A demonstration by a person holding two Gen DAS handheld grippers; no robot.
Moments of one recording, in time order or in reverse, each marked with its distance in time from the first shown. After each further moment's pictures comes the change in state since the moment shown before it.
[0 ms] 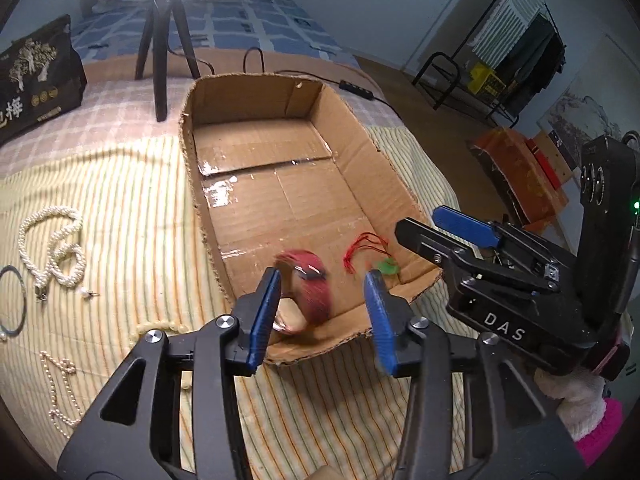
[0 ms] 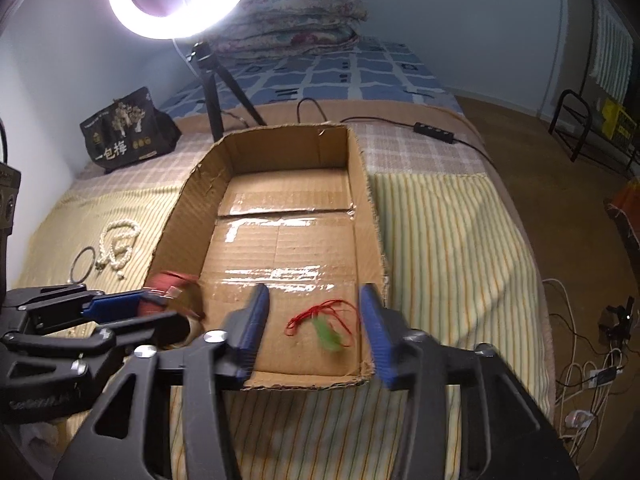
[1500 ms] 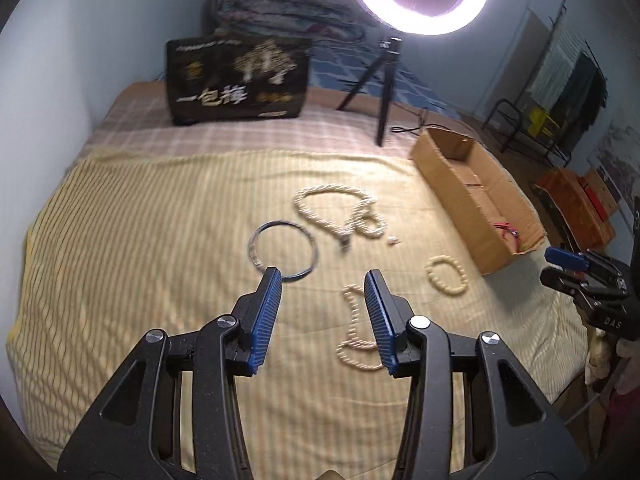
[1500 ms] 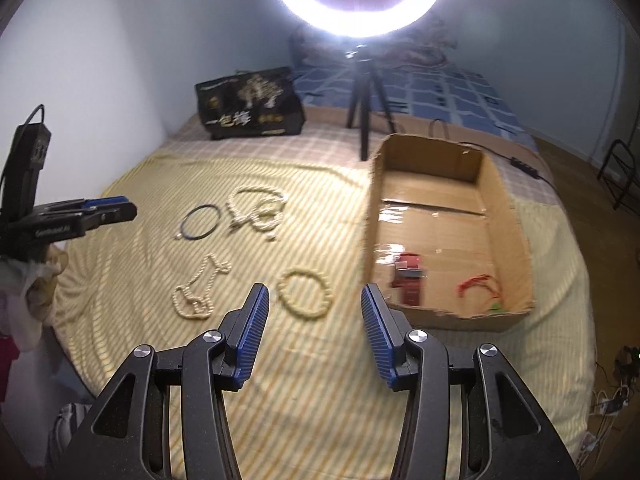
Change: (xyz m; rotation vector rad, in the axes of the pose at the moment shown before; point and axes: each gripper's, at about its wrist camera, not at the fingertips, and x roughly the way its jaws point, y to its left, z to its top) left arm -0.176 0.219 -0.081 -0.071 -0.160 0.218; right arm -0.052 0.146 -0.045 -0.193 -0.011 0.175
